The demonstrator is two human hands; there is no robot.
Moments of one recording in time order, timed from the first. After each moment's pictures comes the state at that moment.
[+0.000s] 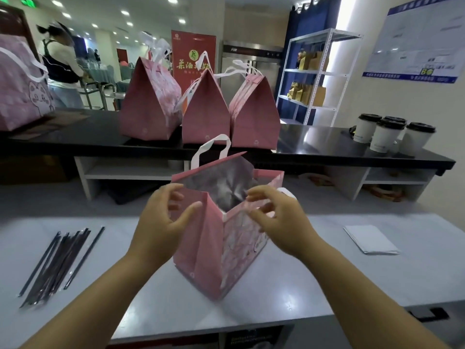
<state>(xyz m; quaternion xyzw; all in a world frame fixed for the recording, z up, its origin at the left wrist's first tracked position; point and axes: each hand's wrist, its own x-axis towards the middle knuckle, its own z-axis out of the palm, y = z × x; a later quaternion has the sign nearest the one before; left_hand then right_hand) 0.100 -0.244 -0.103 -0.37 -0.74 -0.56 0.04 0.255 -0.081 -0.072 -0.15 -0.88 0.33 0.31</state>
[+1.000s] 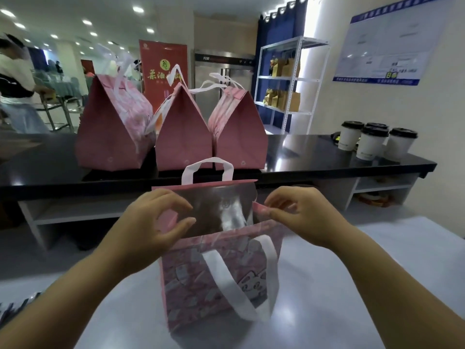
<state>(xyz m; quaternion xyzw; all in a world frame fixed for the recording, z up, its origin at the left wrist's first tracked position) 0.025 -0.193 -0.046 -0.58 -0.72 -0.37 0.08 0.231 0.011 -0.029 -0.18 -0.93 0.20 0.26</state>
